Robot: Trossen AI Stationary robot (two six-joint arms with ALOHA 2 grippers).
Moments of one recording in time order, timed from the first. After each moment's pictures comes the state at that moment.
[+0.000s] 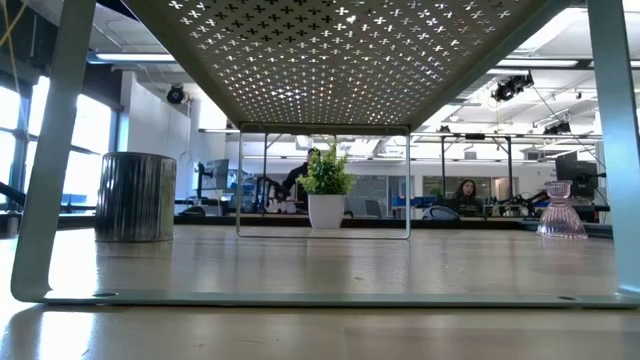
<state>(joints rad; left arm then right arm) -0.71 1.08 1.05 -0.95 -0.81 -0.69 0.50 1.00 0.65 0.15 0.60 -0.16</state>
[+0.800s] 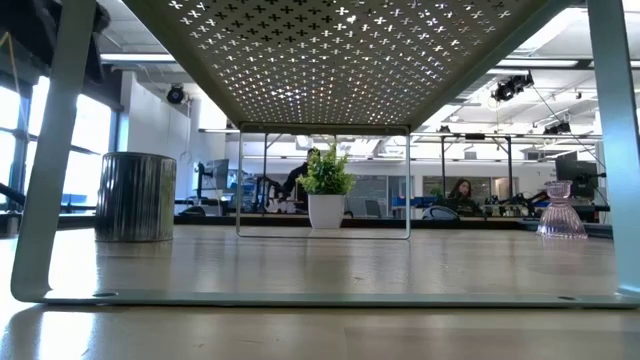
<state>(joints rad) -0.61 1.08 1.05 -1.31 -0.46 -0.72 0.50 1.00 0.65 0.12 0.60 -0.16</state>
